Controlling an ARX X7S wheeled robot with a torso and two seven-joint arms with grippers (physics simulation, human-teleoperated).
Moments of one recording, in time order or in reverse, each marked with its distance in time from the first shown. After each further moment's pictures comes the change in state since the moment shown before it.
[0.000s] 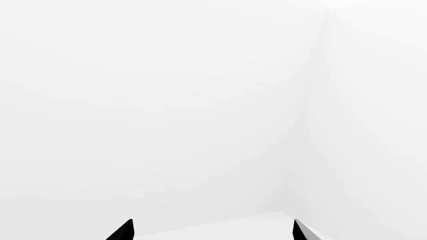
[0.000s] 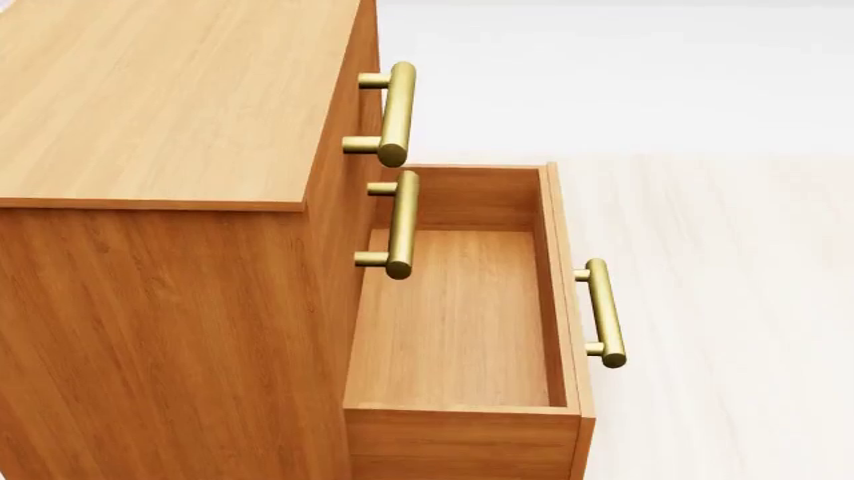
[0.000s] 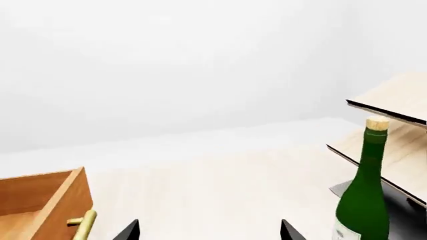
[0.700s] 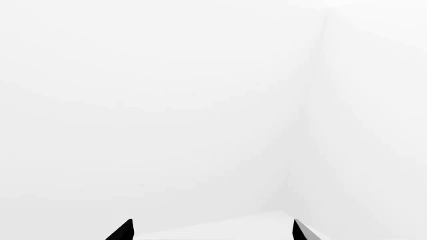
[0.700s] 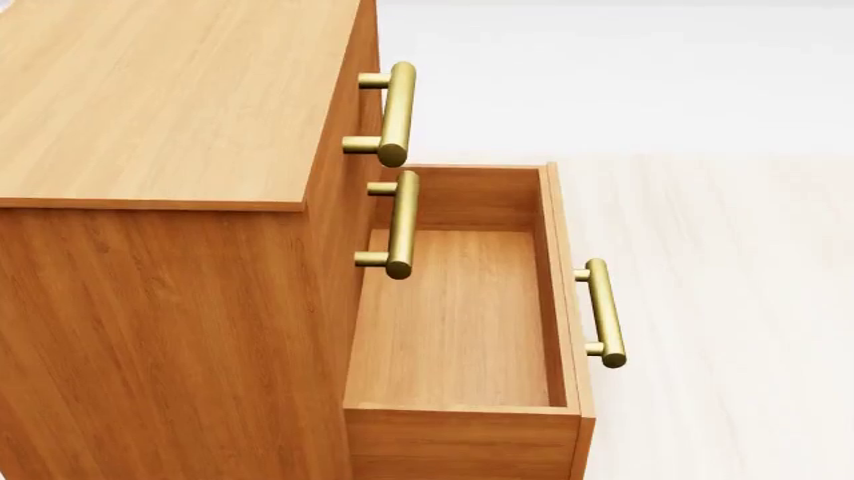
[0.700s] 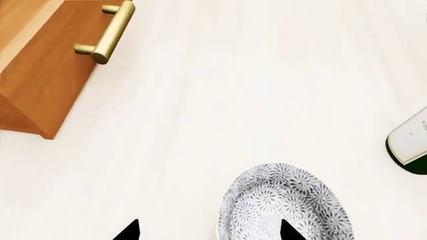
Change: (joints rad) left arm 0.002 -0.003 0.001 -0.005 -0.006 0.005 -0.005; right arm 0.006 0.436 -0.328 0.209 0.094 0.352 -0.194
